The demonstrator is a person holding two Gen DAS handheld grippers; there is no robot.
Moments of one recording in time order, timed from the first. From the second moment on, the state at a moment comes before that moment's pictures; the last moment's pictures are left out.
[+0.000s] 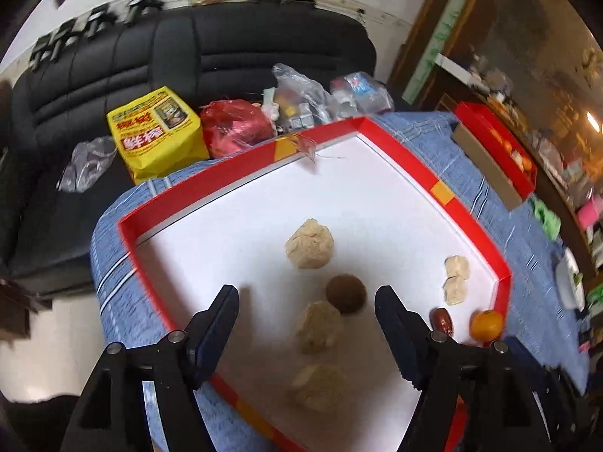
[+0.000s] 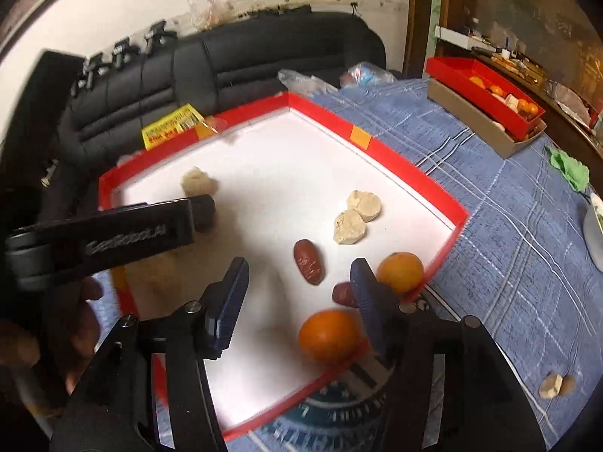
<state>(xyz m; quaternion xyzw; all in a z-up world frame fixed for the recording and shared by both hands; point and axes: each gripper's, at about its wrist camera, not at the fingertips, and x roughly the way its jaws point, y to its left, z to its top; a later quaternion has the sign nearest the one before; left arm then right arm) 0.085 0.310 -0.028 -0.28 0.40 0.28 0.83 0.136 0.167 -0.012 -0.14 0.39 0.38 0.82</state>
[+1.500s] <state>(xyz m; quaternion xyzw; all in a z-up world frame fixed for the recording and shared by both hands) 0.149 0.072 -0.057 -0.09 0.45 0.06 0.89 0.217 -0.107 -0.054 -0.05 0.43 0.19 0.88</state>
